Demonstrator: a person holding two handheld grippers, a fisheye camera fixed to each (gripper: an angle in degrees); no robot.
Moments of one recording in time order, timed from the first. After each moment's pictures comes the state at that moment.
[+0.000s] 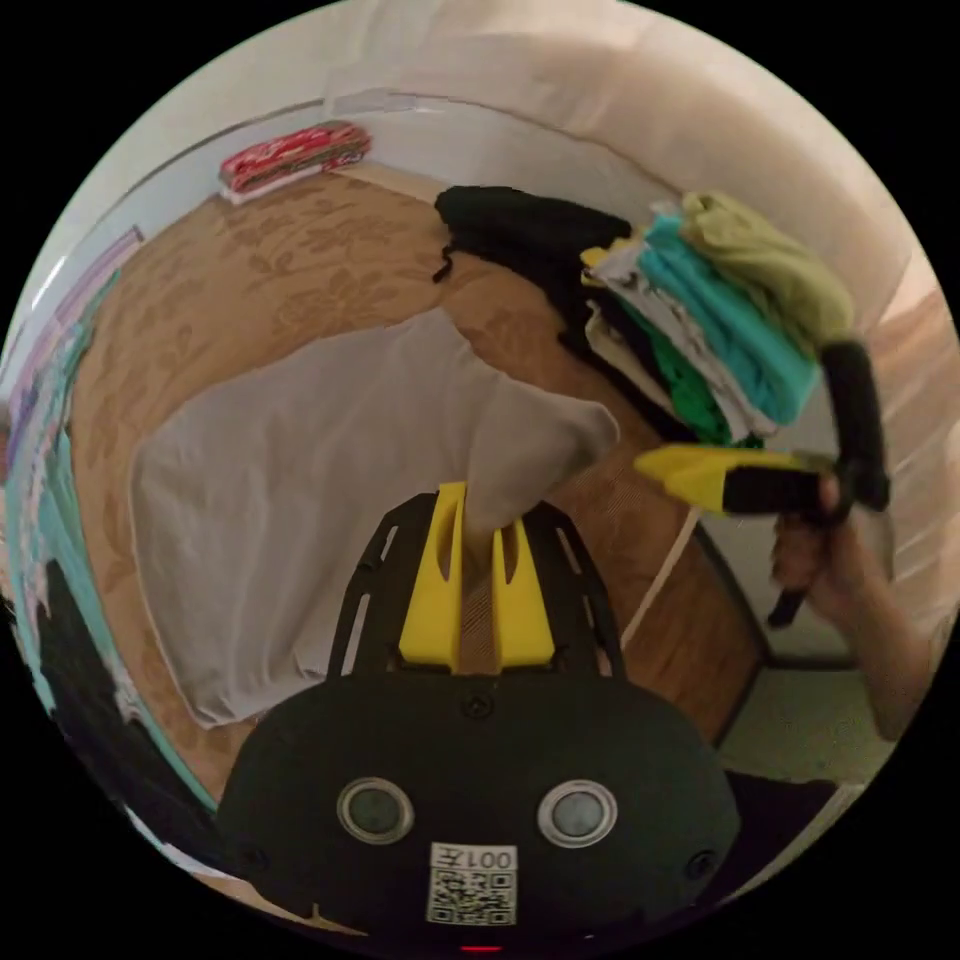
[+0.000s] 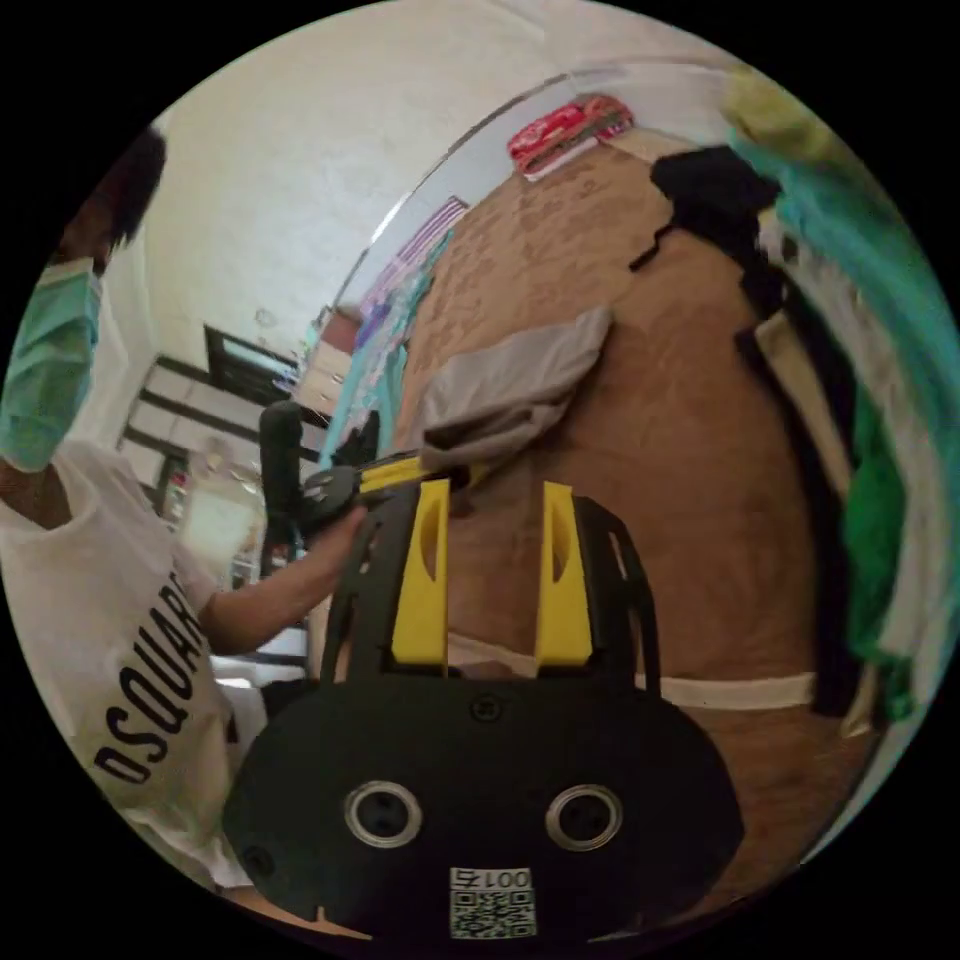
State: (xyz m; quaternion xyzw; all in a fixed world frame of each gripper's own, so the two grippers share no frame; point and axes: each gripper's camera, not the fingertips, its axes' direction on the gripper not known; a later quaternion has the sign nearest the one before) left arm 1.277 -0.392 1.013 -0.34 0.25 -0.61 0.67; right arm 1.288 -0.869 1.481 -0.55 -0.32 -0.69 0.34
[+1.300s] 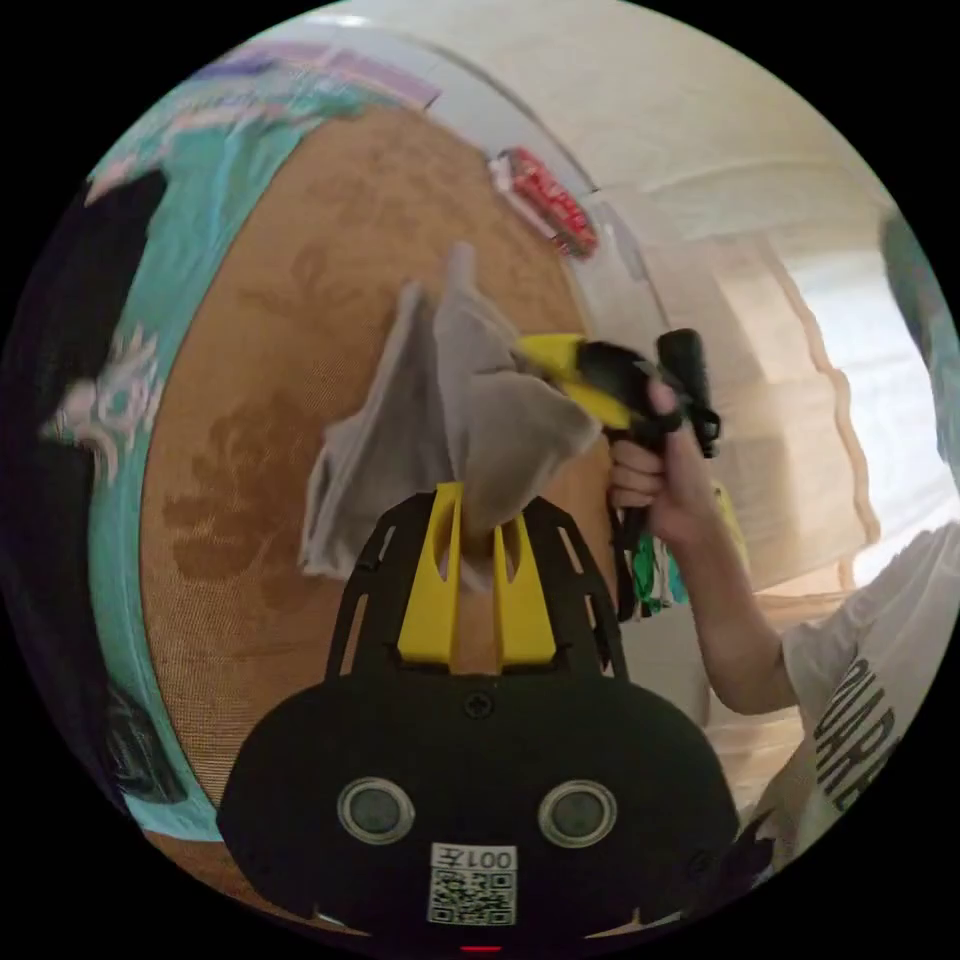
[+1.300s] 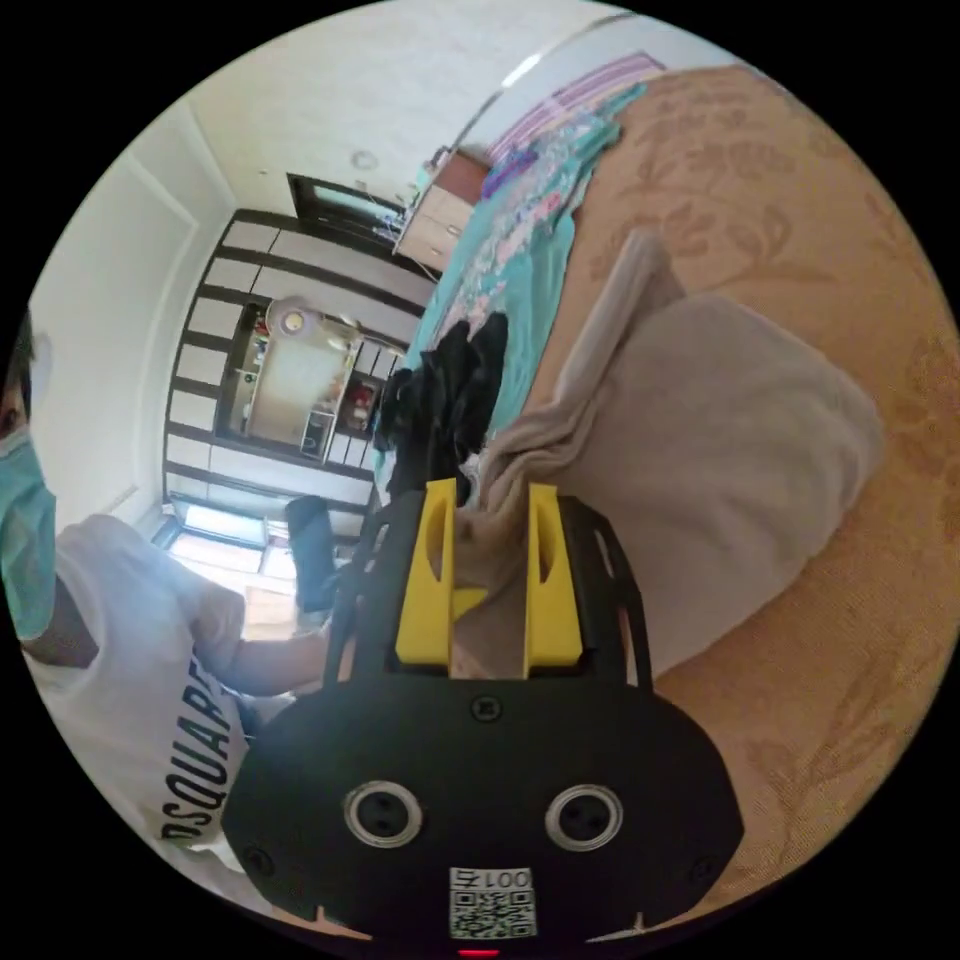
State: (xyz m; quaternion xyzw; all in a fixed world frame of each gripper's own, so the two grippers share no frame) left arm 1.263 0.179 0.653 -0.20 0.15 -0.88 0.41; right arm 1.420 -0.445 1.294 -0.66 -0.25 -0.71 0.06
